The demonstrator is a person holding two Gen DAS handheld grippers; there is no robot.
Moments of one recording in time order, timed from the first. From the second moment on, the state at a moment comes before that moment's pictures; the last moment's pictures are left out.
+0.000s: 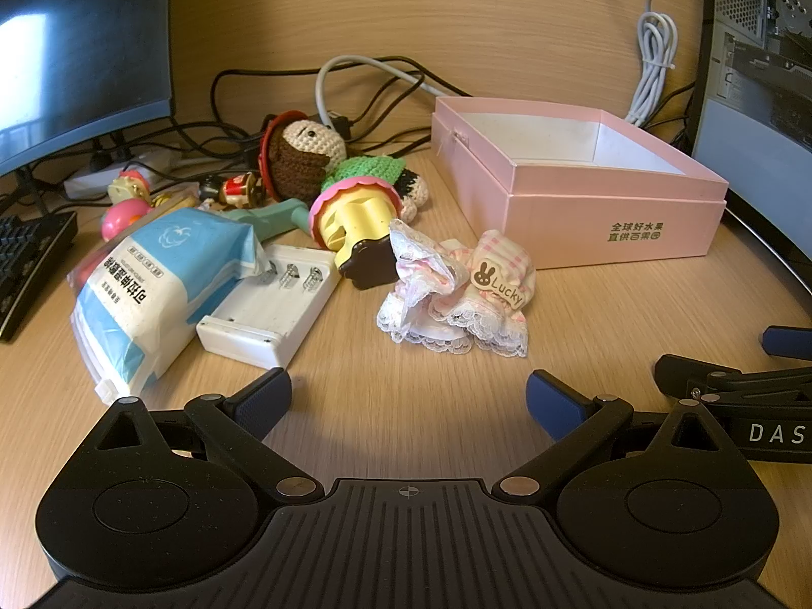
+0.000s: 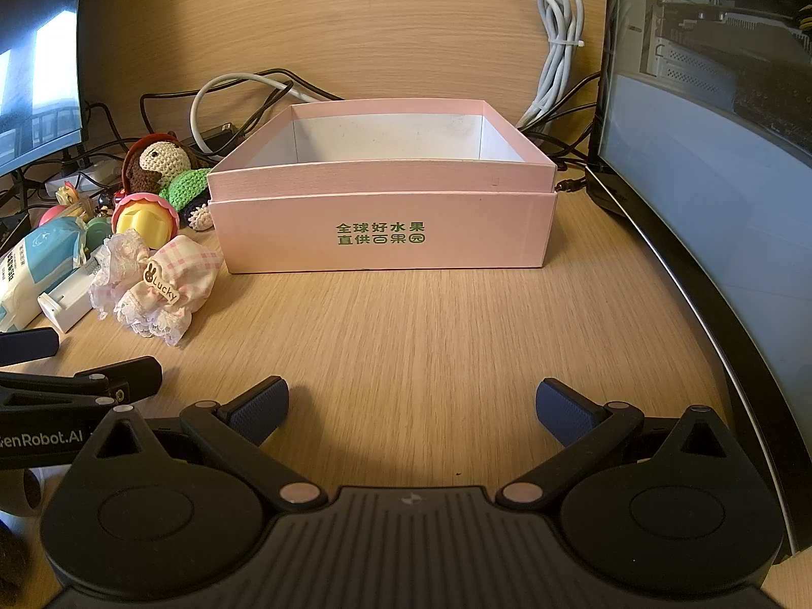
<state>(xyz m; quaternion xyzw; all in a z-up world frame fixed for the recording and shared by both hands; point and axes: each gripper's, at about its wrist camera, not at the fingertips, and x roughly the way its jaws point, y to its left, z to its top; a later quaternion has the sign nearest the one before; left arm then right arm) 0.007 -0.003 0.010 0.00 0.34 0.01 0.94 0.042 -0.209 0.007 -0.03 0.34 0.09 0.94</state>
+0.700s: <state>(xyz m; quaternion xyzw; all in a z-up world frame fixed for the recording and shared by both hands) 0.009 -0.003 0.014 0.00 0.34 0.01 0.94 0.042 -0.207 0.007 -0.03 0.34 0.09 0.94</state>
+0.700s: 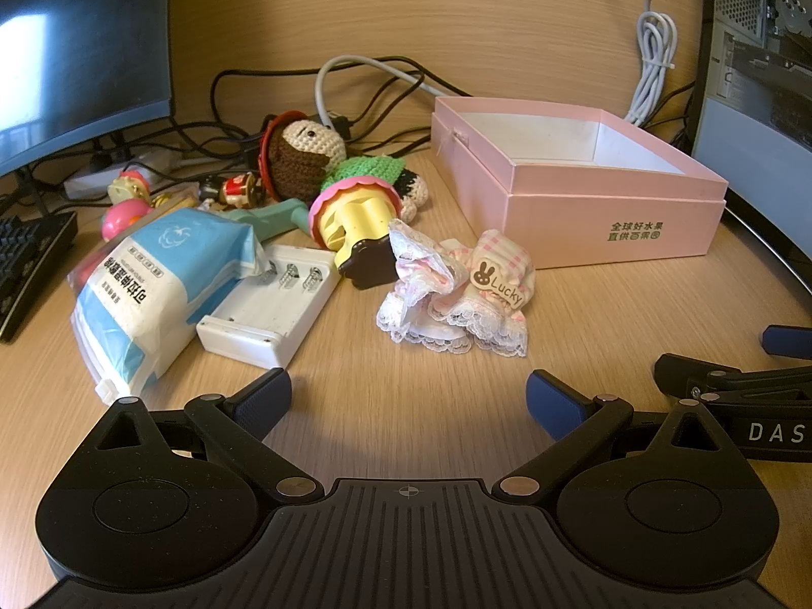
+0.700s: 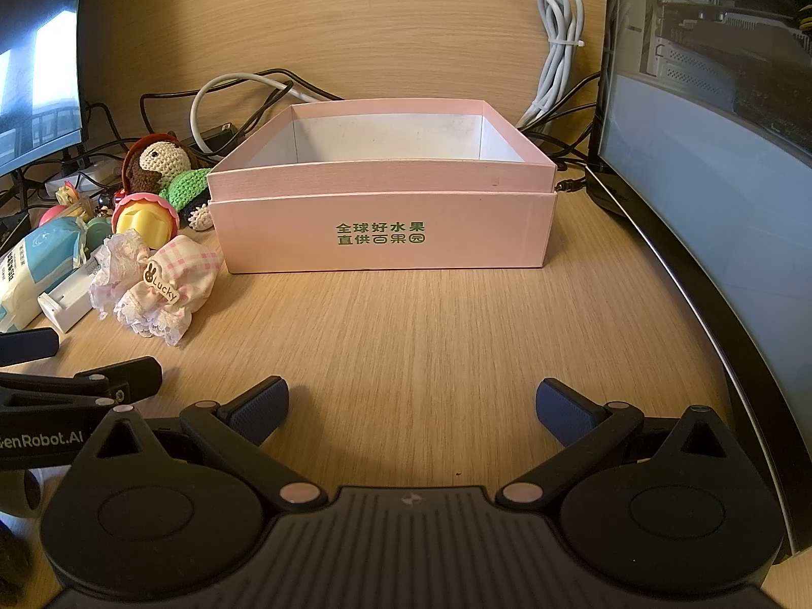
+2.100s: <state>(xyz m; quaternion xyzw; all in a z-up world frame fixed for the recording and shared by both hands) 0.011 -0.007 0.025 0.00 0.34 0.02 0.94 0.042 -0.206 0.008 -0.03 0.34 0.09 0.94</state>
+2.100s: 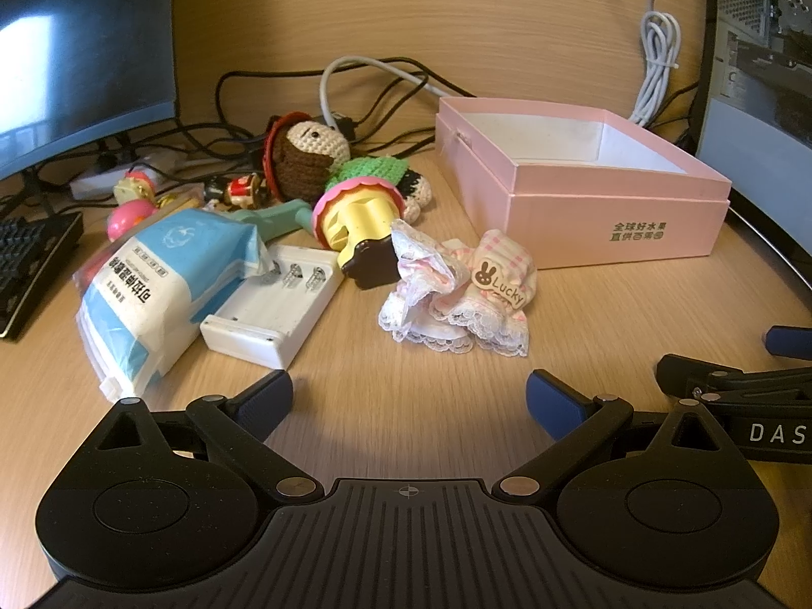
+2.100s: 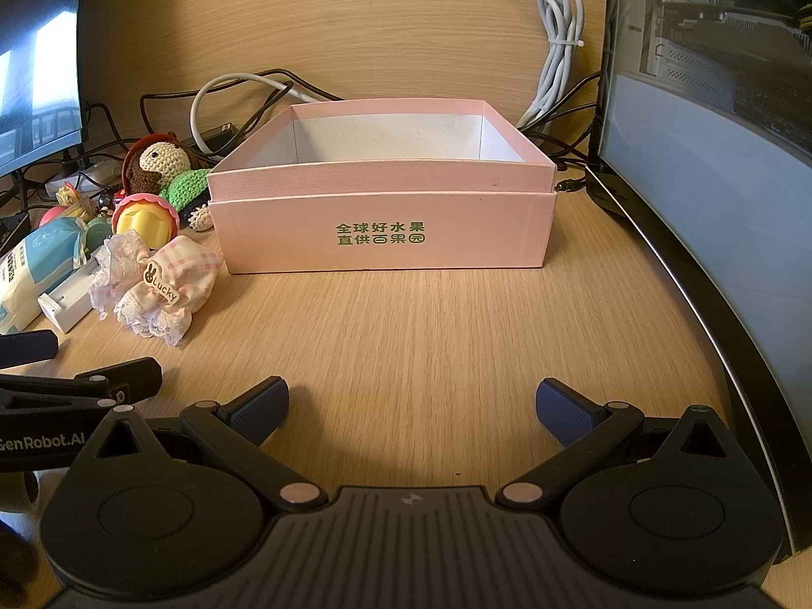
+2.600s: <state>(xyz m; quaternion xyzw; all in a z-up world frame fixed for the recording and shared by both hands) 0.043 0.105 0.083 0.07 0.34 -0.02 0.94 0.045 -0.206 0.011 -0.03 0.35 0.10 0.93</state>
